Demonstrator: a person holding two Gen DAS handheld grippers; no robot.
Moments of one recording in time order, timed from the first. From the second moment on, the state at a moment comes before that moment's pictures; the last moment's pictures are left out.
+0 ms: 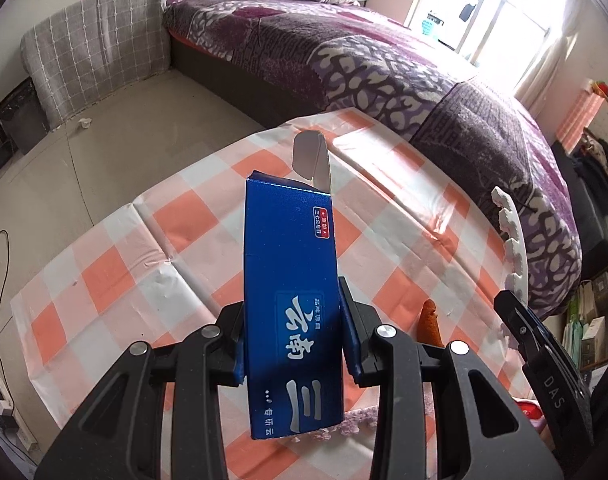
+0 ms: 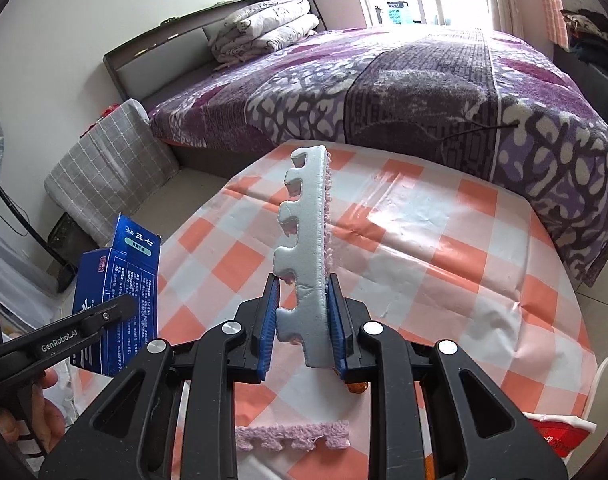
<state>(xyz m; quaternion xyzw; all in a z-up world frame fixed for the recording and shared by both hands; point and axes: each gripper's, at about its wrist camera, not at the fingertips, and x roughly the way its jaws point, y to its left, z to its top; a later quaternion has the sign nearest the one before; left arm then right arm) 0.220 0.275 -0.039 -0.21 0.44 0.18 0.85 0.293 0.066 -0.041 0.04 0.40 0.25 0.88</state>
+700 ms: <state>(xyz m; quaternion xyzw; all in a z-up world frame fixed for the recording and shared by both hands) 0.220 0.225 -0.020 -0.17 0.42 0.17 0.88 0.267 0.021 -0.017 0.03 0.38 0.20 0.90</state>
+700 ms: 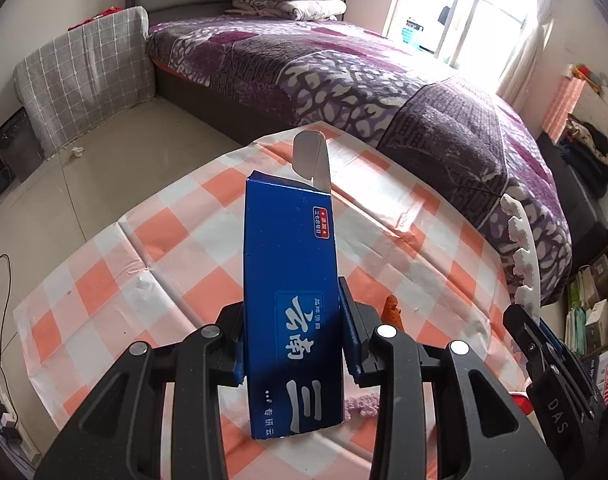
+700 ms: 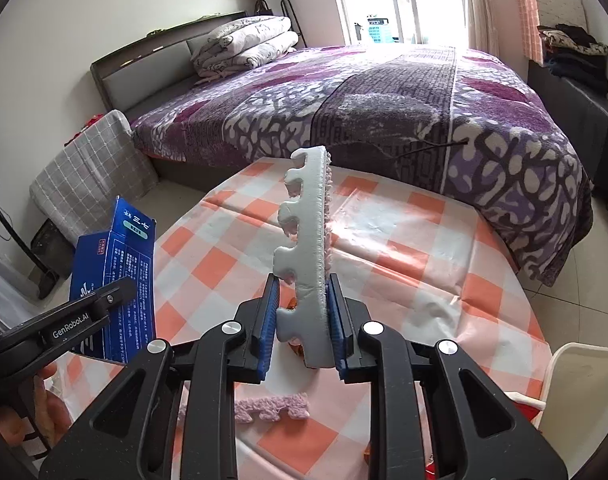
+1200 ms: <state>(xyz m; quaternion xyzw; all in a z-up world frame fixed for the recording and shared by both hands) 0.228 0.154 -0.005 -0.16 0.41 0.11 0.89 0.258 -0.061 0.000 0.06 0.38 0.15 0.91</state>
